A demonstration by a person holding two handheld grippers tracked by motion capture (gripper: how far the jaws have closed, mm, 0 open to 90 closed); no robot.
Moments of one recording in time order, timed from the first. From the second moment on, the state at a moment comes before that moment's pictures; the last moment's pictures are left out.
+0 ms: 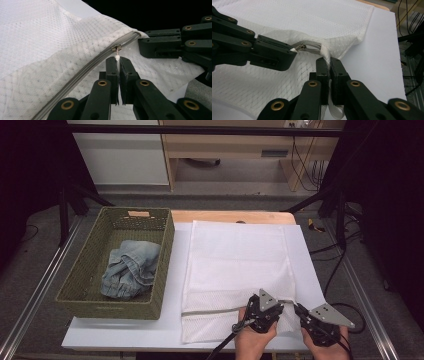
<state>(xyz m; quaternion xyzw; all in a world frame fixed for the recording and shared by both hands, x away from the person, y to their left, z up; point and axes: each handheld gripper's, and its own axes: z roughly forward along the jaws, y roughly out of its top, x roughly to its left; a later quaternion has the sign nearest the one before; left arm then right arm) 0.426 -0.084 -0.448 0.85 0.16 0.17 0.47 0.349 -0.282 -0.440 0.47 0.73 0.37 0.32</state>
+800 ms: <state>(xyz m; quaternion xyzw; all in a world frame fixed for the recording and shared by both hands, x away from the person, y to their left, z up) 0.426 -0.076 -0.445 0.86 0.16 0.18 0.45 0.346 -0.283 -0.436 0.48 0.73 0.37 0.32</state>
